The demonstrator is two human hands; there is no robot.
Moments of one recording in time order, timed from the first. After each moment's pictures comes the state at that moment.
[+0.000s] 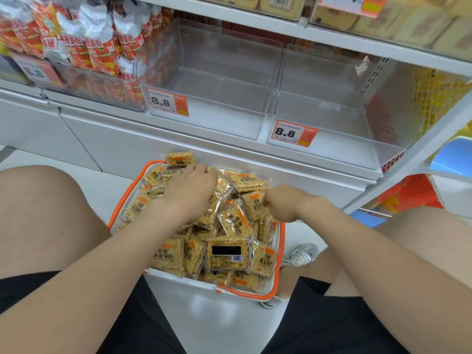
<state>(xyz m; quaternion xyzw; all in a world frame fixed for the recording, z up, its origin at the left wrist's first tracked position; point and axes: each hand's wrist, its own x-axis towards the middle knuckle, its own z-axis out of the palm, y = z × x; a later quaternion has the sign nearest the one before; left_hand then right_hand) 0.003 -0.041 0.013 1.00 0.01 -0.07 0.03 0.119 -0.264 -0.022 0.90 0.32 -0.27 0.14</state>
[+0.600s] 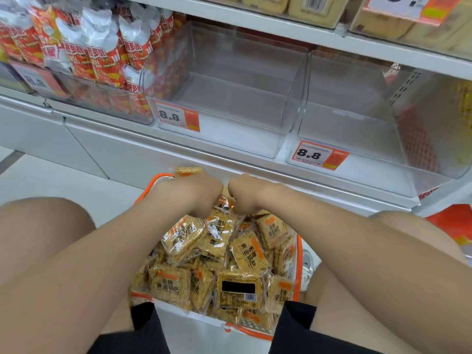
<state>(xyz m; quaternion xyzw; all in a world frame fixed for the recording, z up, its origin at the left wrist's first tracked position) 0.079 0.005 0.026 0.95 -0.02 -0.31 0.02 0.150 -0.128 0.002 0.87 0.40 -0.25 0.11</state>
